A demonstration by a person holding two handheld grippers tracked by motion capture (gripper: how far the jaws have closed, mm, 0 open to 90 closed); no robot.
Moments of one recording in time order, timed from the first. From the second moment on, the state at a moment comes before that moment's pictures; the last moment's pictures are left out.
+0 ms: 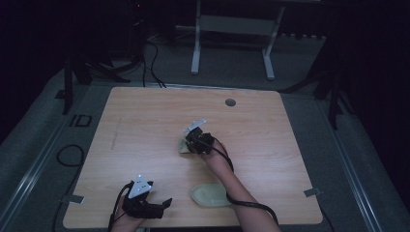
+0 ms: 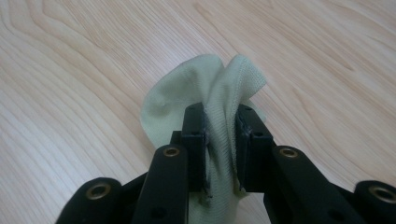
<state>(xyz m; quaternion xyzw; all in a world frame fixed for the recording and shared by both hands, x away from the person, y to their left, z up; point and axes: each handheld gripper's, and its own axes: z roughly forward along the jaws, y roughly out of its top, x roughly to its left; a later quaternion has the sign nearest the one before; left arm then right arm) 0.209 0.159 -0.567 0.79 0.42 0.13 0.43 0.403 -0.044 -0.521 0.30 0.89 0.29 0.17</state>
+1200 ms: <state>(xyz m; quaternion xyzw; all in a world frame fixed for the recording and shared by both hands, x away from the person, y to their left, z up) 0.206 0.147 -0.567 0.79 0.41 0.13 0.44 0.342 -0.151 -0.538 0.36 0.87 0.28 0.19</state>
